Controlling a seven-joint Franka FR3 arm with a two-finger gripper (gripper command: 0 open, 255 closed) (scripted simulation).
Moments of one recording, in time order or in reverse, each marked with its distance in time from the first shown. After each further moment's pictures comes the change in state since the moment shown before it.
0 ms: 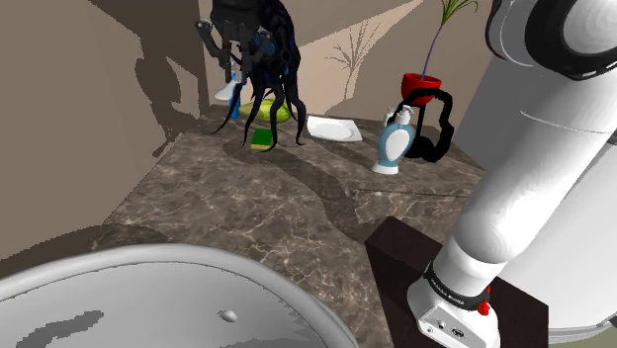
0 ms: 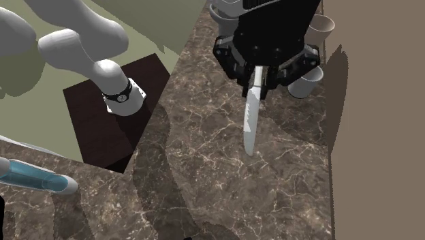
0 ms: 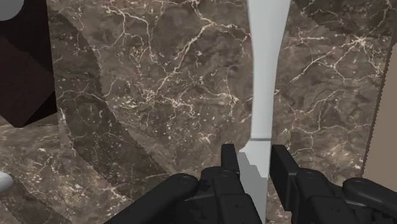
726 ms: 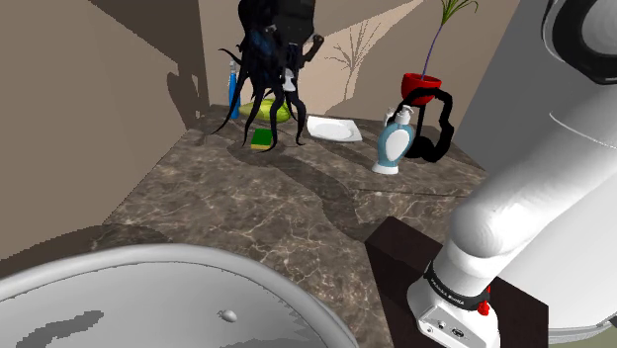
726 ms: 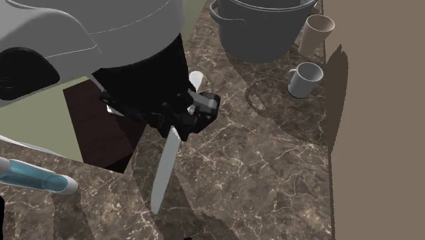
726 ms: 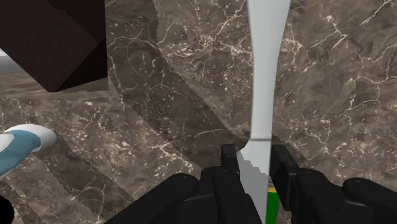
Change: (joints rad) arm -0.154 -0.185 -0.176 -0.196 0.096 0.026 -0.326
